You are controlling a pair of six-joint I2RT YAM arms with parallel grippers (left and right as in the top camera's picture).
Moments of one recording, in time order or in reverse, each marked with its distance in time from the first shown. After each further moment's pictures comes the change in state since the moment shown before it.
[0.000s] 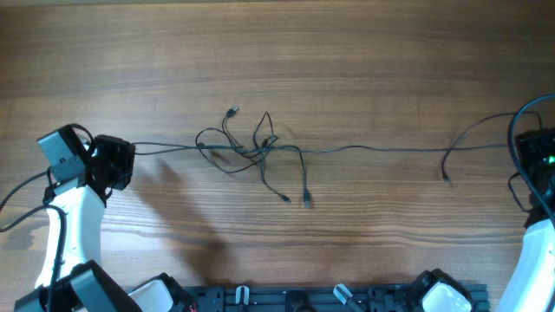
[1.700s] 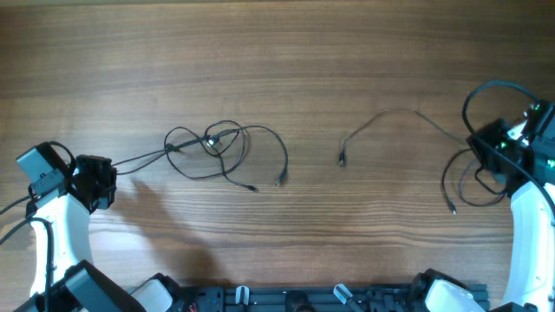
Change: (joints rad) left arm 0.150 -0.003 -0.002 -0.126 -0.071 0.080; right arm 0.232 0.182 0.018 -0.155 0.172 -0.108
